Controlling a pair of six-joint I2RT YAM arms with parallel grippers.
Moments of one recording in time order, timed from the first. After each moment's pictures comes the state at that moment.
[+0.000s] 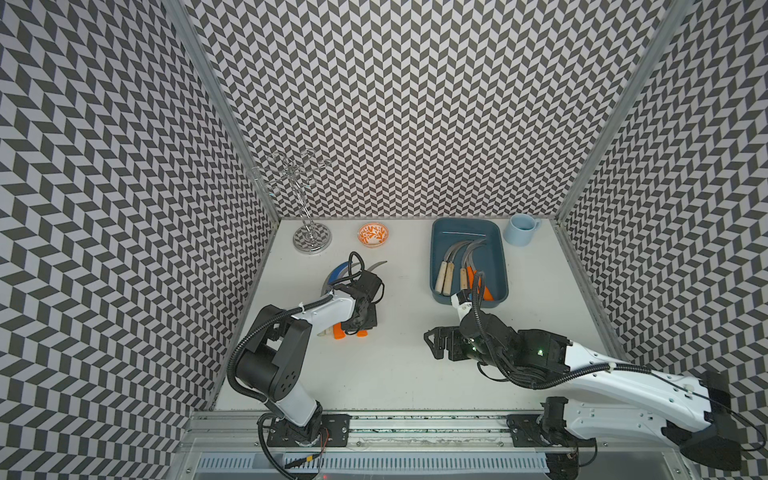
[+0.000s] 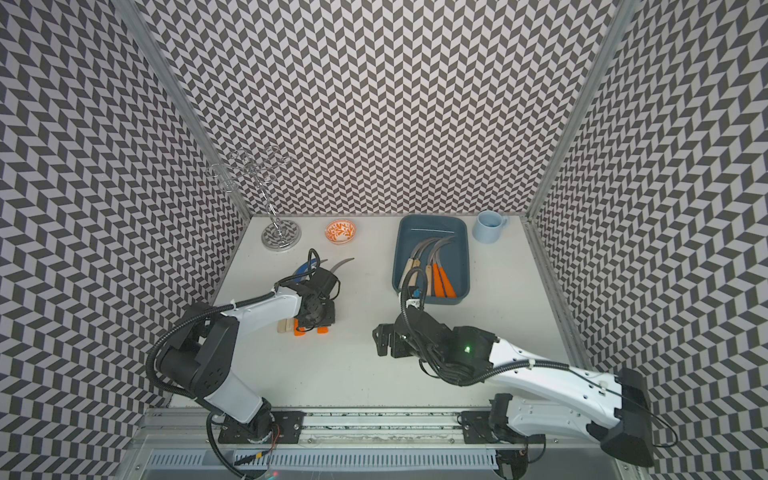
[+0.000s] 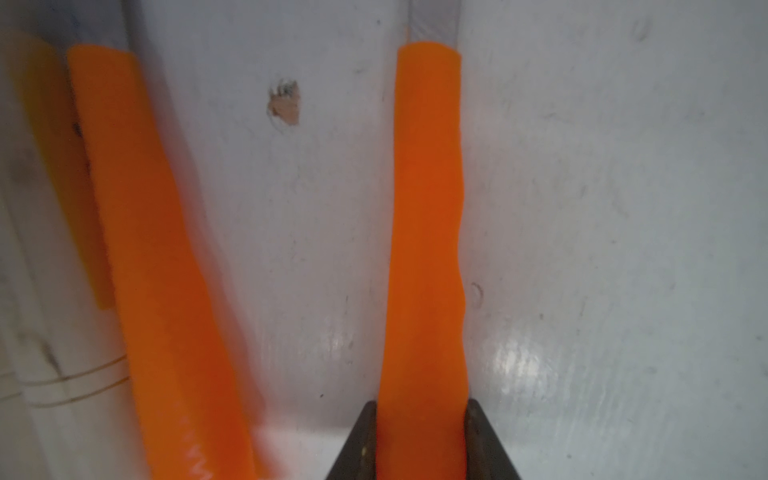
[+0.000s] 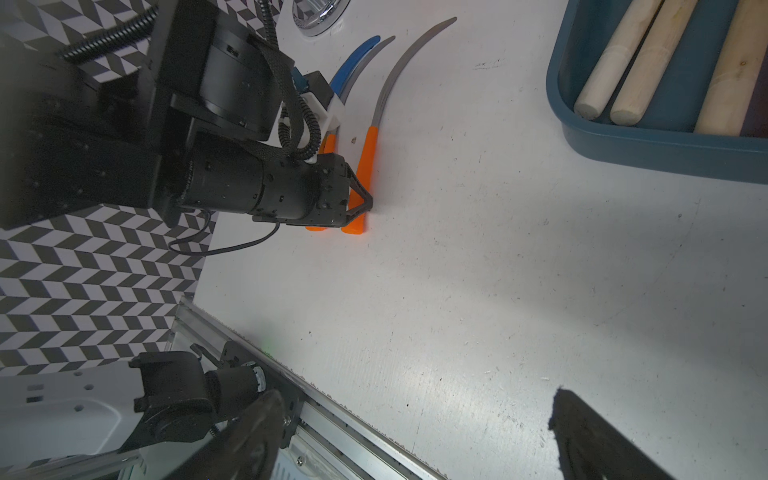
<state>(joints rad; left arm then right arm) -0.47 1.63 0.90 -0.63 -0.15 -0.57 1.12 1.07 0.91 -0.60 0.22 0.92</state>
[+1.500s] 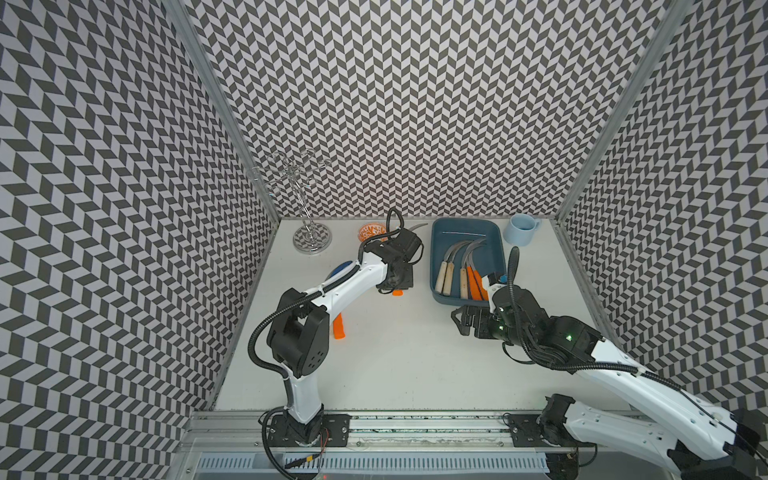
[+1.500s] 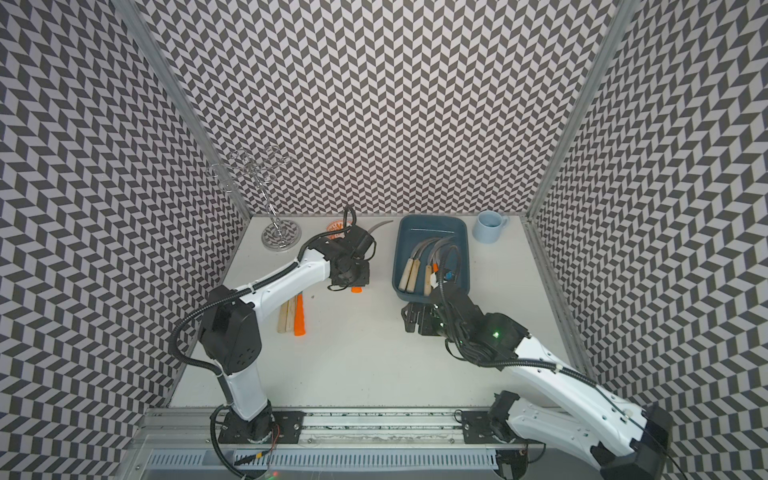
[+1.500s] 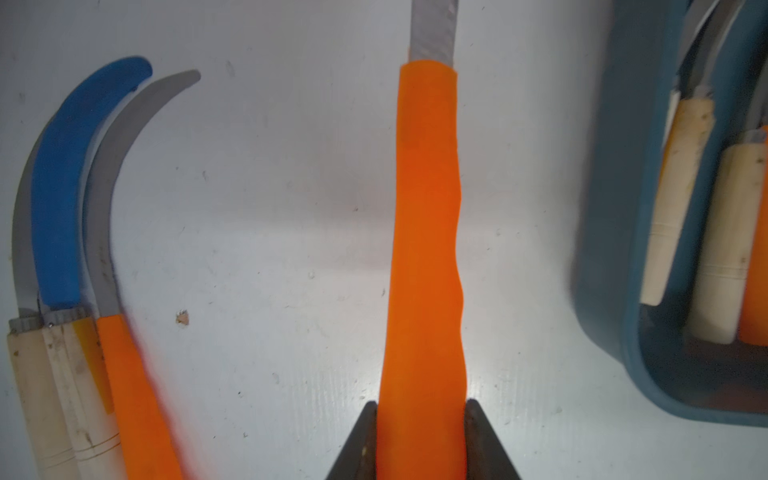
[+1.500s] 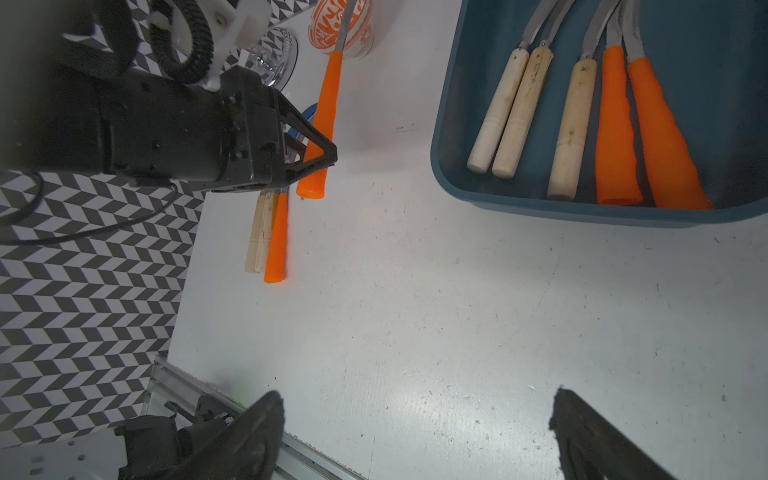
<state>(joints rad) -0.64 1.87 1.62 -0.94 -0.17 -0.60 0.81 0.96 0.93 -0.72 0.10 0.77</state>
